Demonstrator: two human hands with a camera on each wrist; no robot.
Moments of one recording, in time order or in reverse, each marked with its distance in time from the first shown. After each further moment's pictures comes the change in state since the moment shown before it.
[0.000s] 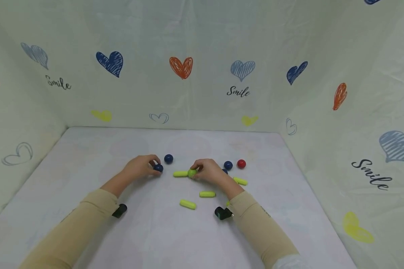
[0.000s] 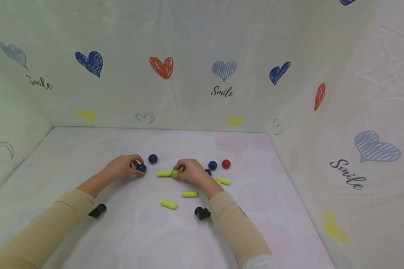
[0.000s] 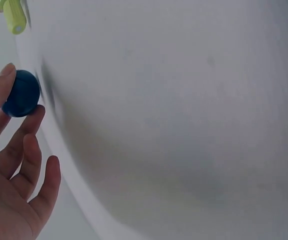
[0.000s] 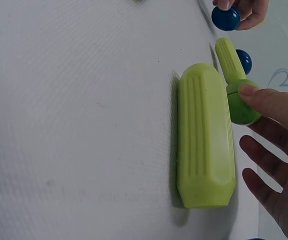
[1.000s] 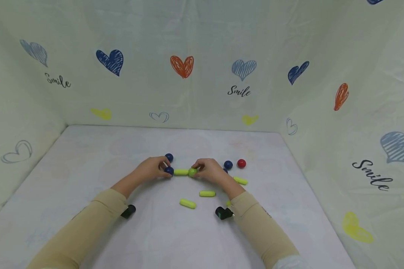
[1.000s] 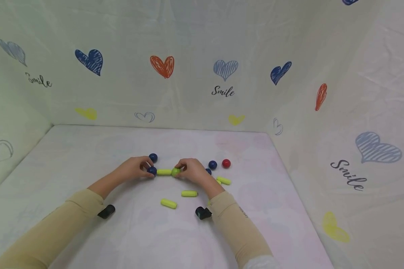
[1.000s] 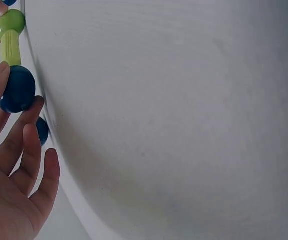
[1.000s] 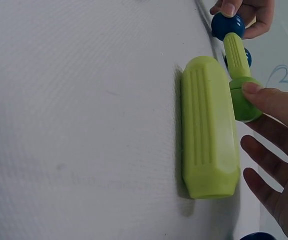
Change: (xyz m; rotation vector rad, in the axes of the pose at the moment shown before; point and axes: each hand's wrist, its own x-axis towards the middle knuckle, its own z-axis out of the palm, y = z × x) left_hand 0.006 0.028 0.018 -0.079 -0.010 0.051; right_hand 0.000 0.003 -0.001 0.013 0.033 -0.006
